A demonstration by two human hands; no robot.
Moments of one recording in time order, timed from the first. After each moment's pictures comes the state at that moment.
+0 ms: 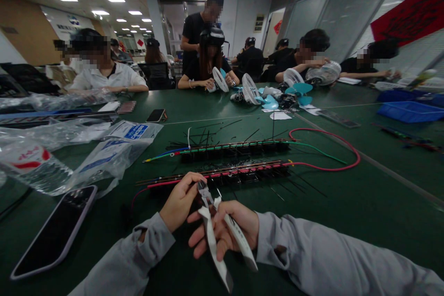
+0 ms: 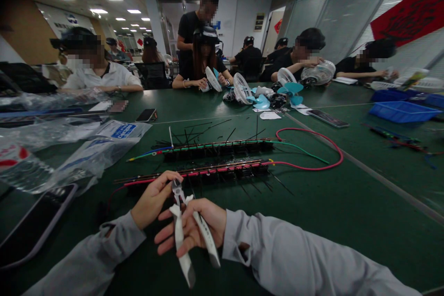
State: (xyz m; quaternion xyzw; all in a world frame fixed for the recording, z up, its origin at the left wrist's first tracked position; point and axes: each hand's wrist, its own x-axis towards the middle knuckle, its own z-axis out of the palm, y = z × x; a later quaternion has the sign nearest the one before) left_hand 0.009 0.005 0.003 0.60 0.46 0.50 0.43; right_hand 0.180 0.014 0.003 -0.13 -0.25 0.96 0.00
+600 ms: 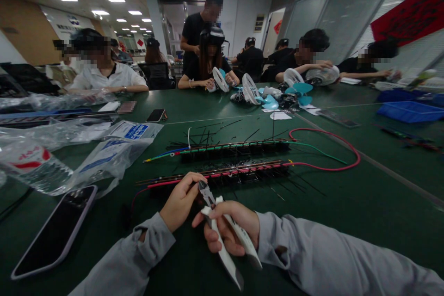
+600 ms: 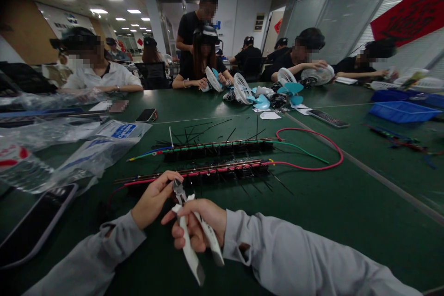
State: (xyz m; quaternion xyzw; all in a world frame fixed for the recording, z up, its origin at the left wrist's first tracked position) left_hand 0.009 0.004 0.002 0.60 0.44 0.50 0.45; right_hand 0.181 0.016 0.010 -0.17 -0.26 0.95 0.01
